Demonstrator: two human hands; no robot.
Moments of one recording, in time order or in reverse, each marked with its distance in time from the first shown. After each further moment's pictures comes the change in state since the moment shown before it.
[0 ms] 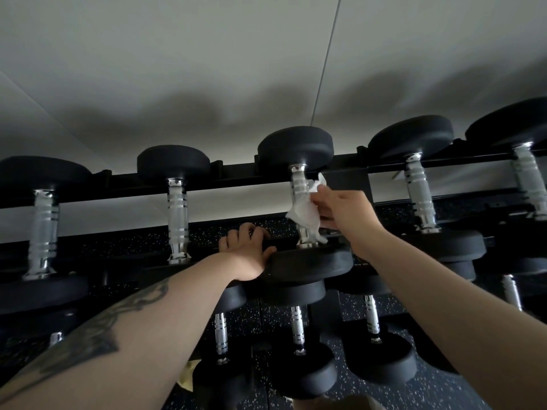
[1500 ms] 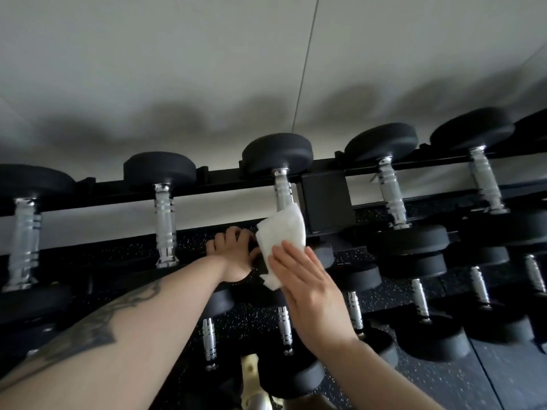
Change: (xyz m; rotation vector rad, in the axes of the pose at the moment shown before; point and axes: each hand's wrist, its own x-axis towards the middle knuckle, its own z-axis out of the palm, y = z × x) left_hand -0.003 0.001 -0.001 0.053 -0.023 0.020; right_hand -0.104 0.078 0.036 -0.721 0.200 -0.919
